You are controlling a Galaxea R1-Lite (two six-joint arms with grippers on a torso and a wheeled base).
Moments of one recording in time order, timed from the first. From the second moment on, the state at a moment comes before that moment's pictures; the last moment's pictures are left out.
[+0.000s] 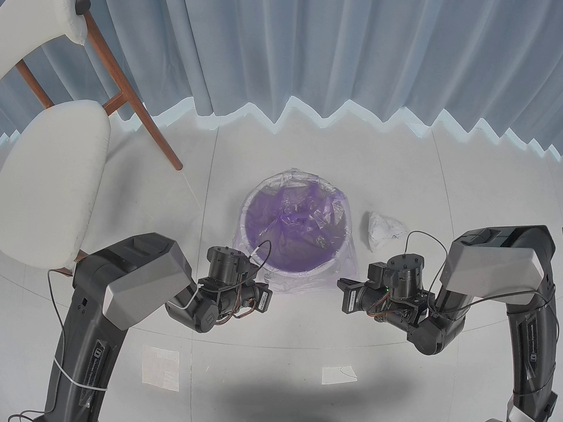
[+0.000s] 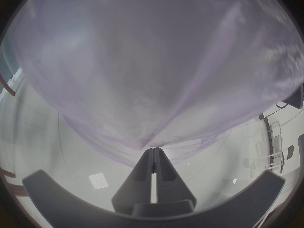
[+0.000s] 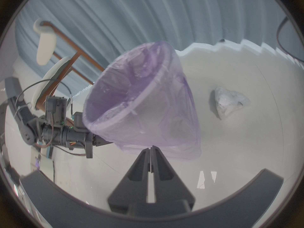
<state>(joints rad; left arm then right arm) -0.44 2.61 -1.26 -0.78 -0.09 0.08 0.50 2.42 -0.78 -1.23 0.05 0.26</state>
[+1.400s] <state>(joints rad) -0.43 2.60 -1.34 -0.56 0.00 0.07 0.37 2.65 -1.34 -0.82 0.13 0.15</state>
